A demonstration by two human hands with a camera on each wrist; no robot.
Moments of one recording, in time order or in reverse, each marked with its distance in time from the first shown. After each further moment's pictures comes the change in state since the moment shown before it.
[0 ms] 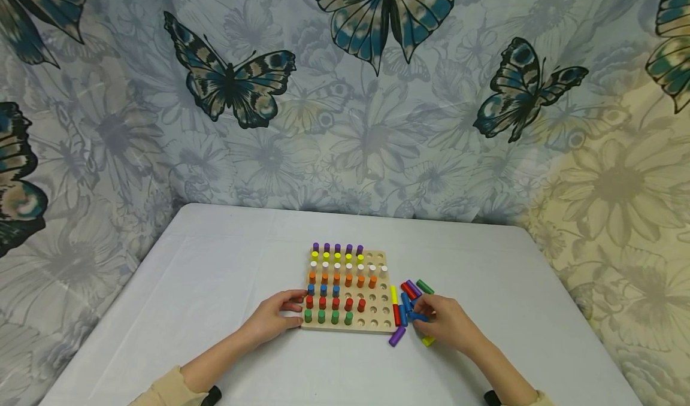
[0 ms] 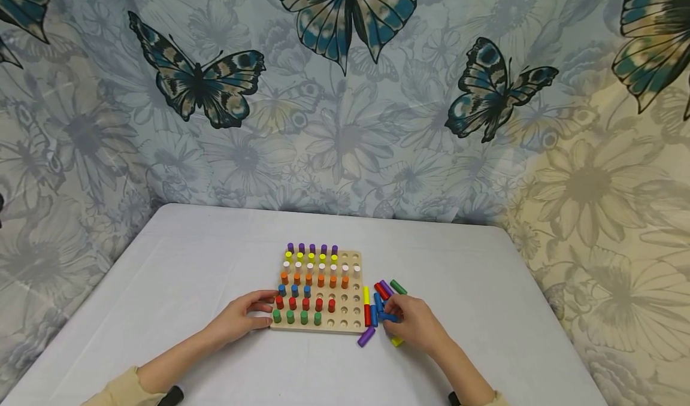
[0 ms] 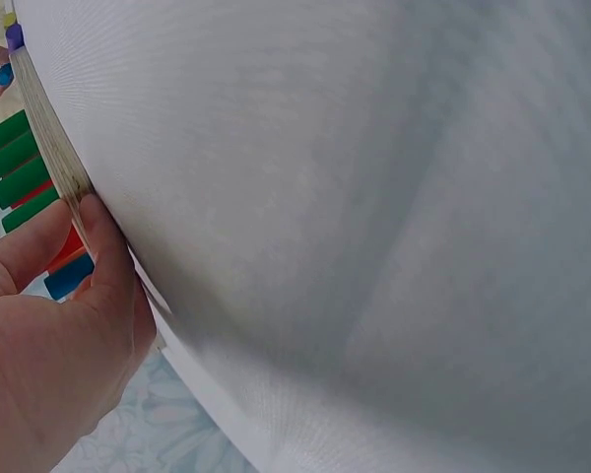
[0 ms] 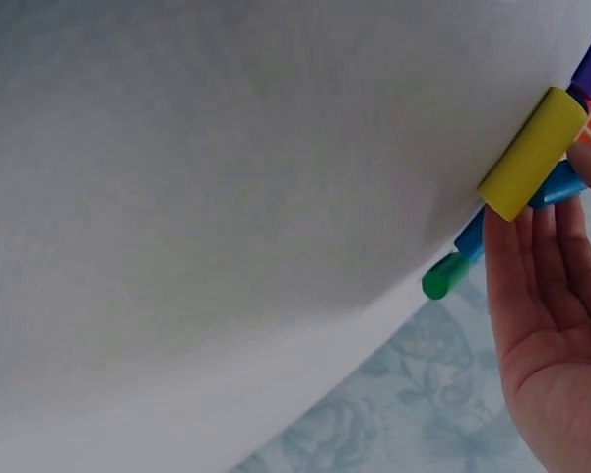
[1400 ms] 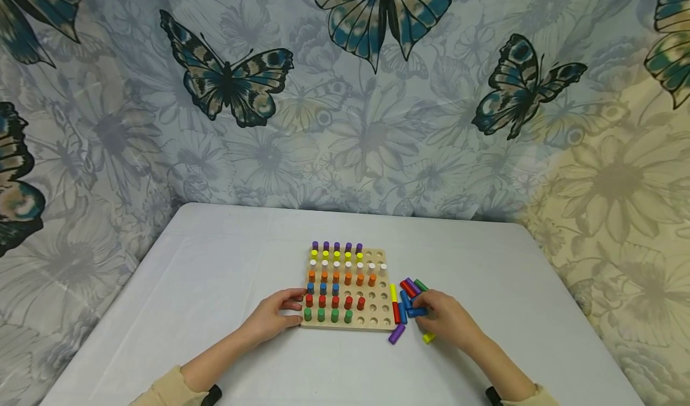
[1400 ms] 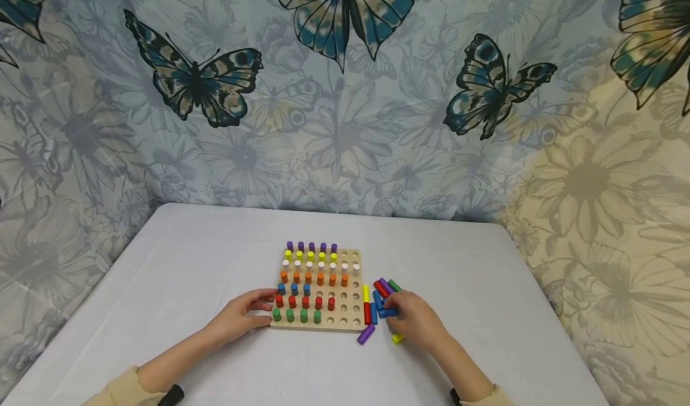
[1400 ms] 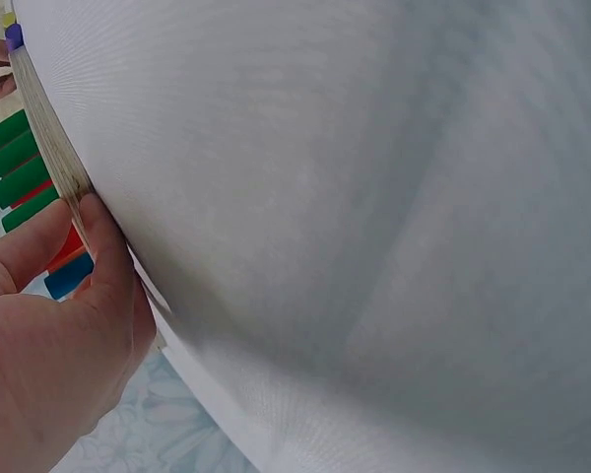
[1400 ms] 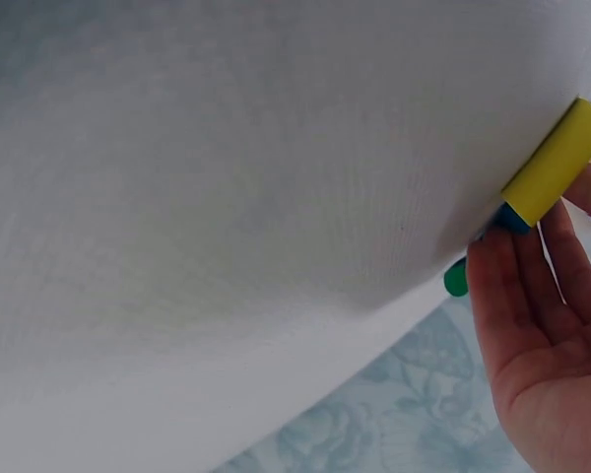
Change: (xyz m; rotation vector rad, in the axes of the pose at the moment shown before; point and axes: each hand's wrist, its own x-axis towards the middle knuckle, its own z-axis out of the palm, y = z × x) left_hand 0.001 0.000 0.001 -0.010 -0.001 -0.019; right_hand 0.000 0.000 0.000 -0.074 0.031 0.018
